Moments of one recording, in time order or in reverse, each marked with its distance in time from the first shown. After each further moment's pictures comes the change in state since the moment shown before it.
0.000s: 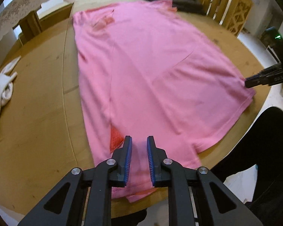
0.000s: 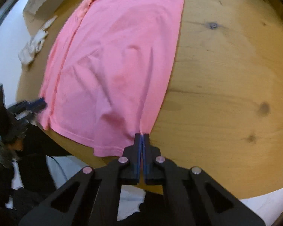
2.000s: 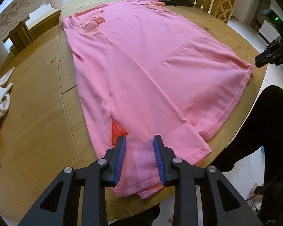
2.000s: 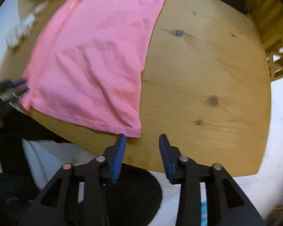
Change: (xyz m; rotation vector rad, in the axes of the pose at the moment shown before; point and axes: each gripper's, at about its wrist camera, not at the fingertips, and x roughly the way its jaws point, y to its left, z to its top) left arm -0.004 0.009 -0.007 0.128 -0.009 -0.018; right arm 0.006 0.018 -0.045 -0.043 -0.007 -0.197
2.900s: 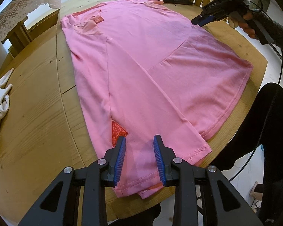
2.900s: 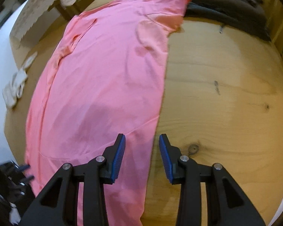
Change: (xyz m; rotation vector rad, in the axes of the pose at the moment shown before) left arm -0.001 0.001 0.000 0.010 0.007 -0.001; right arm -0.001 -0.031 0.184 0.057 -0.206 0.060
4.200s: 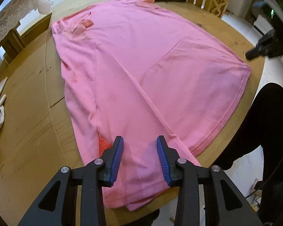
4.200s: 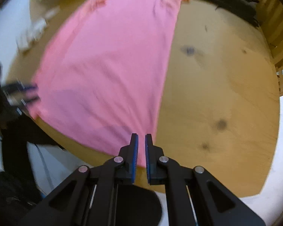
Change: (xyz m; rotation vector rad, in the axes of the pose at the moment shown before) left arm -0.001 -0.018 0.020 0.029 0.037 -0.020; right arm -0.093 -0.004 -0.136 -0.115 0.104 0.007
